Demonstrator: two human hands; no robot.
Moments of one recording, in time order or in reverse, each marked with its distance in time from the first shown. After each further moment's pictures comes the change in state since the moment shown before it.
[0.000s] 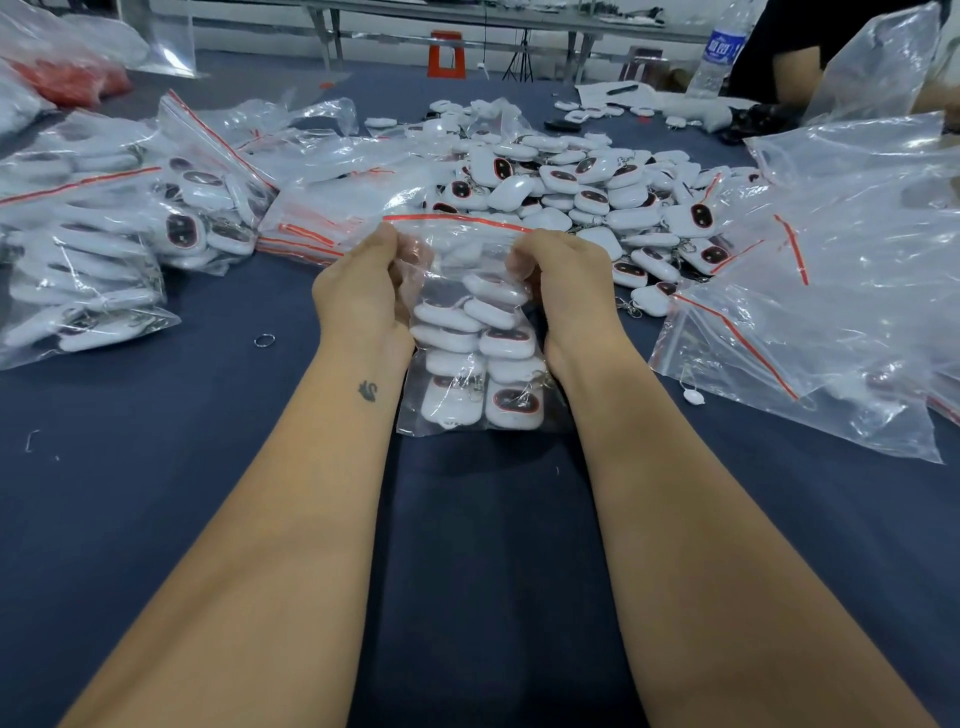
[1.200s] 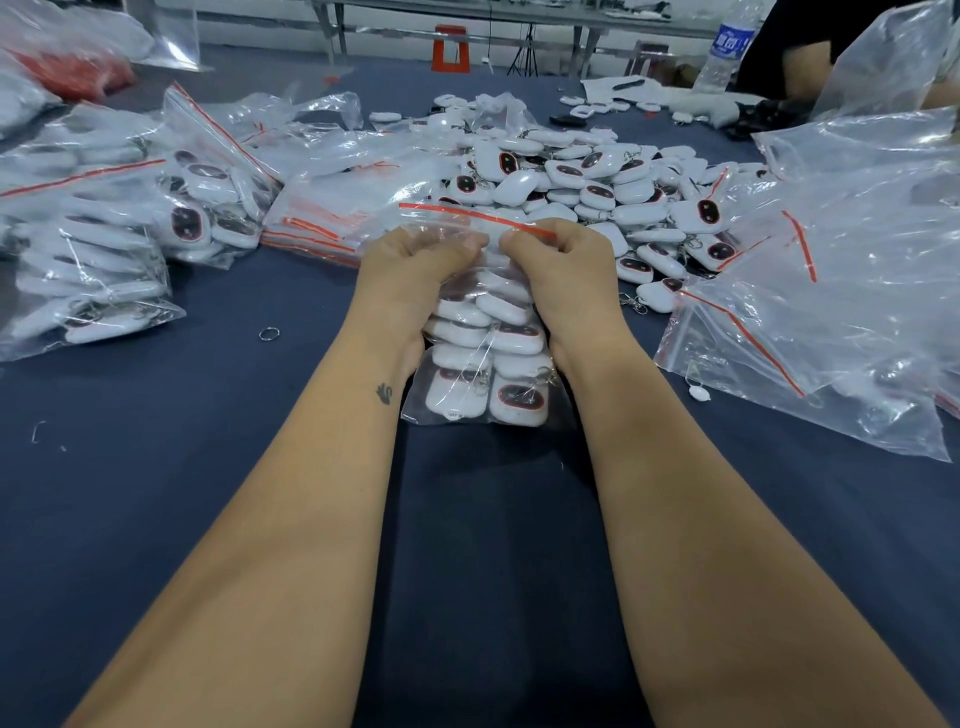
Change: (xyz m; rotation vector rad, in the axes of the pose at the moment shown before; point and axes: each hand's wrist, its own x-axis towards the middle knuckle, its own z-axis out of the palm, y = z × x) left_hand -0.012 -0.002 0.001 0.348 -0.358 0.070; right_hand 0.001 0.004 0.000 -0.122 -0.042 -0.138
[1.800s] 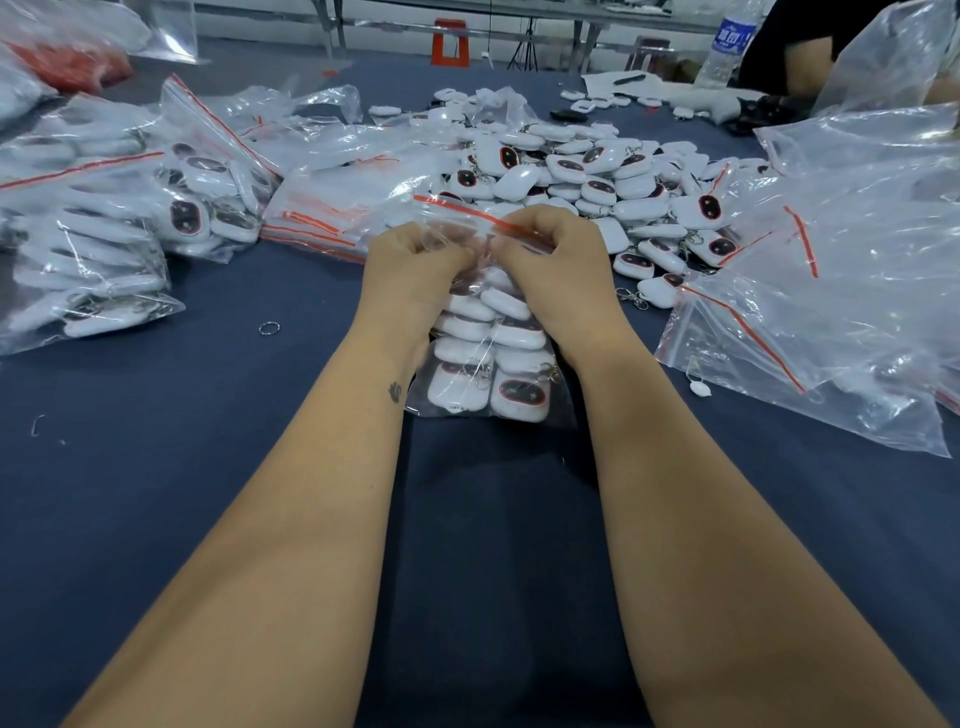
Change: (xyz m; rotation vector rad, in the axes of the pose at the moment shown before) left_hand 0.000 -0.003 0.003 0.174 0.055 0.054; right_hand -0.001 -0.003 -0.001 -0.279 -0.077 -0.155
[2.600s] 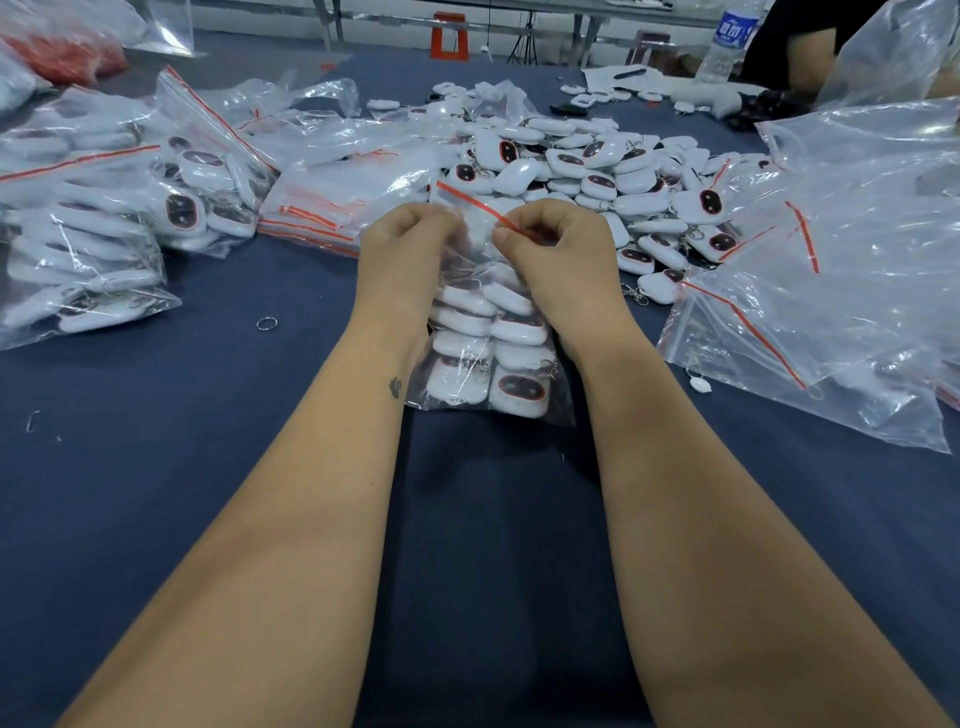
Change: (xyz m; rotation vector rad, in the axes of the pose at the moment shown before) left_hand 0.000 0.005 0.002 -0.068 0.054 0.024; right_hand -0.003 -0.005 -0.002 -0.035 0.013 0.032
